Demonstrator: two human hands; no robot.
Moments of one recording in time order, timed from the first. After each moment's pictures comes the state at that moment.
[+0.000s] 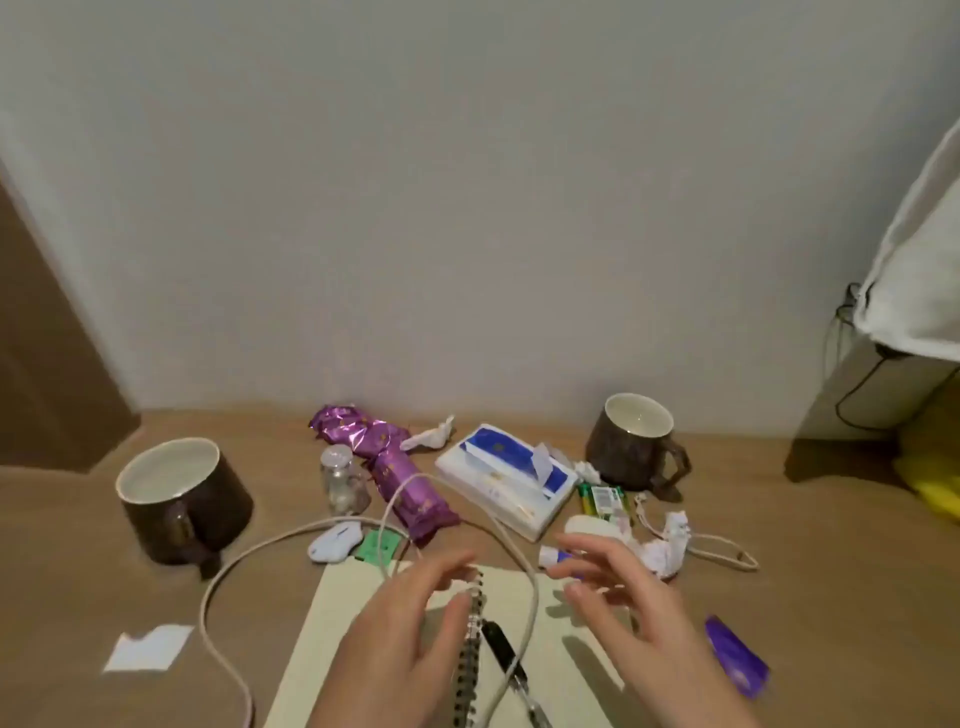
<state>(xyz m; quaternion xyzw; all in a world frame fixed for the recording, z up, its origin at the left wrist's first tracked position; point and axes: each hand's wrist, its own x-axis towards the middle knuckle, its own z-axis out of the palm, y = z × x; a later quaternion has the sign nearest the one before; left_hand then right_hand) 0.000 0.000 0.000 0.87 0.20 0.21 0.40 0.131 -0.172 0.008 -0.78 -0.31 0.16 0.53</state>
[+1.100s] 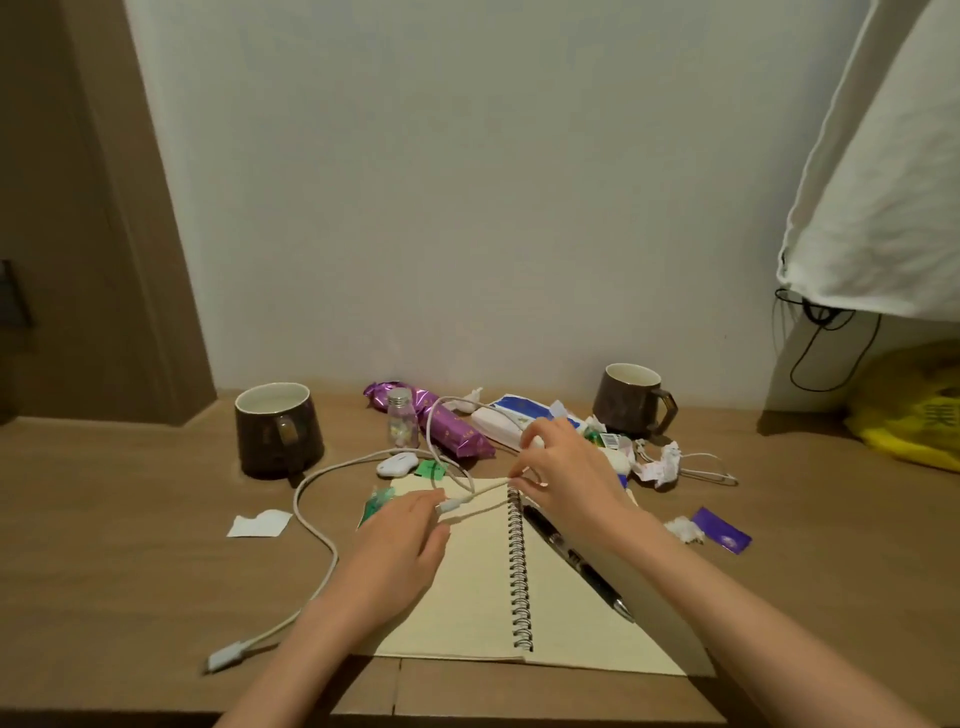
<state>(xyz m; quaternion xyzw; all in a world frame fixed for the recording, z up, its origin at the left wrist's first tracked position) -0.052 0.040 -0.058 0.96 0.15 0.18 0.19 0.112 -0.104 -0.018 -0.82 -0.52 -0.18 0.14</state>
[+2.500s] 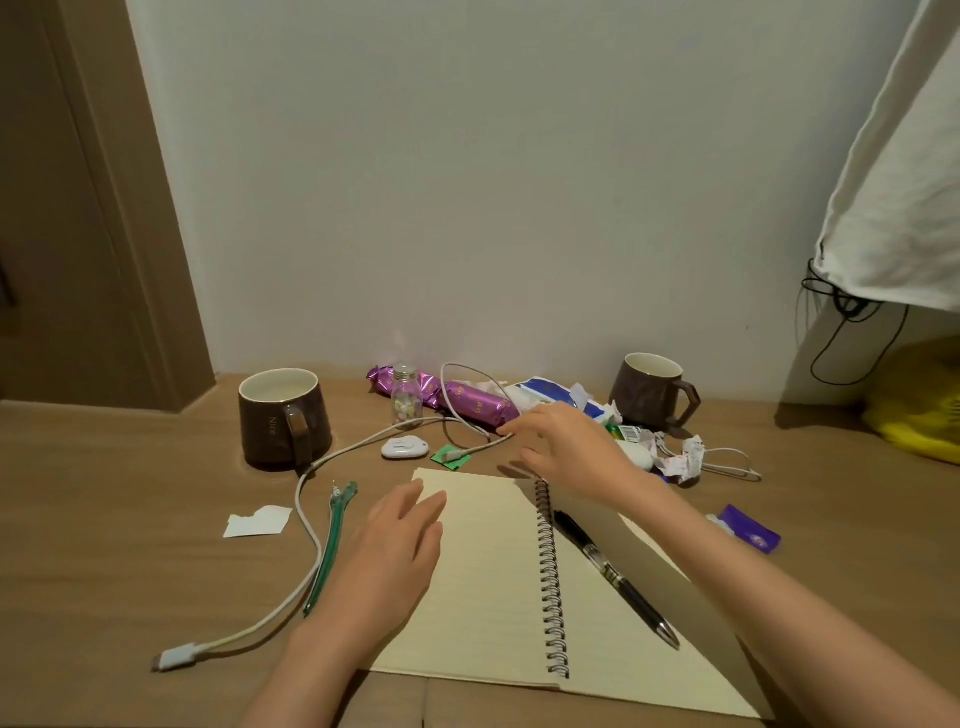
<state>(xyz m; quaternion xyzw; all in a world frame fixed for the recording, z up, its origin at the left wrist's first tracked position) -0.067 0.055 -0.069 0.93 0.19 0.17 0.26 0.122 -0.075 -0.003 -0.84 -0.50 -0.08 0.16</state>
